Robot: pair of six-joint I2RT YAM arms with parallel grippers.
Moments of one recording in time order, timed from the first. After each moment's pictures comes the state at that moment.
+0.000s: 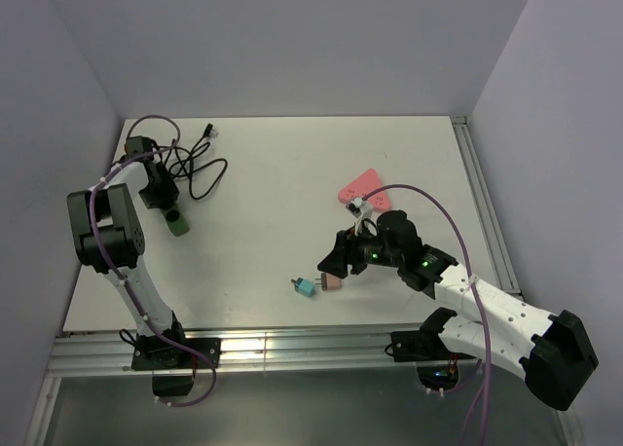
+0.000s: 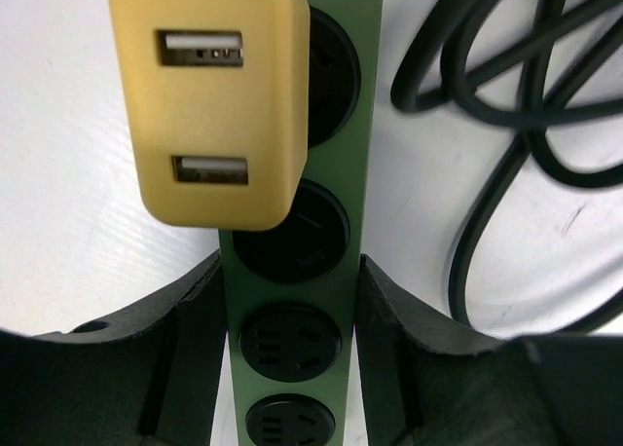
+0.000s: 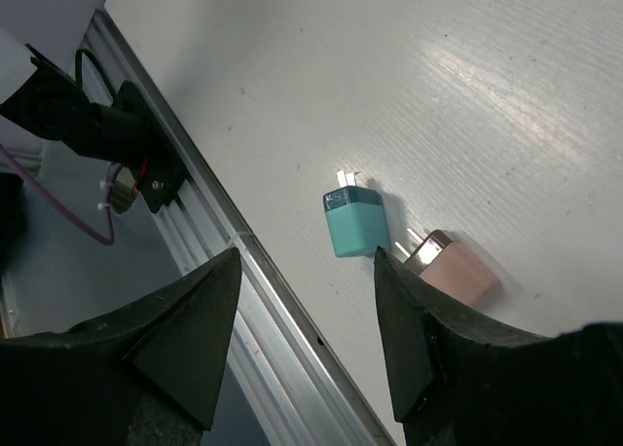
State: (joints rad) left arm 0.20 1.95 1.35 -0.46 -0.08 -0.33; right arm 0.68 0.92 0.51 -0.08 -0.43 0.49
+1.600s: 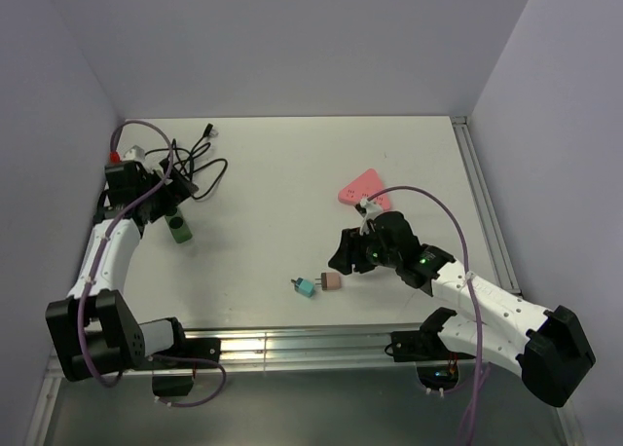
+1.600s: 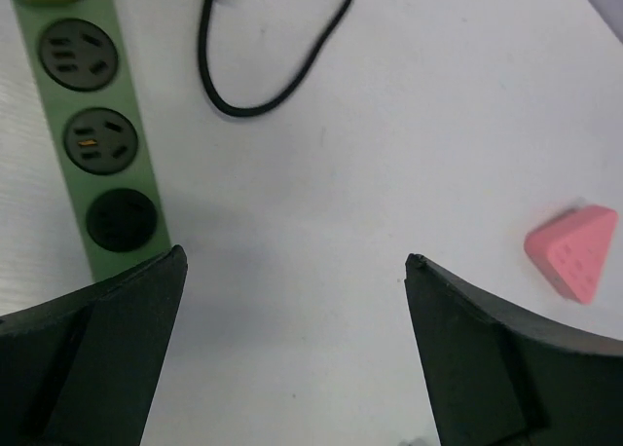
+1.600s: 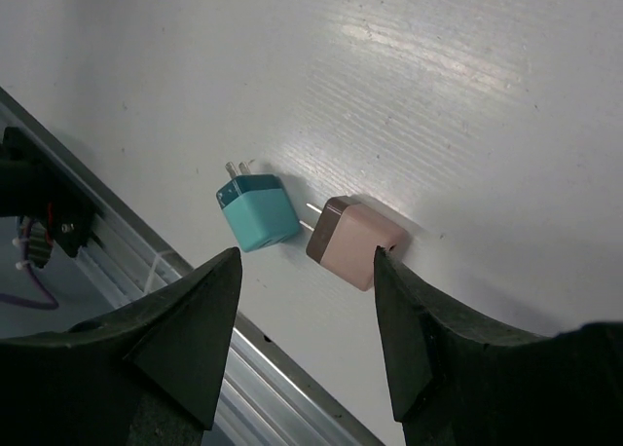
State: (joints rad) left arm 0.18 1.26 0.91 -0.32 0.25 -0.48; right arm 0.66 0.95 0.52 -0.21 -0.24 0.51
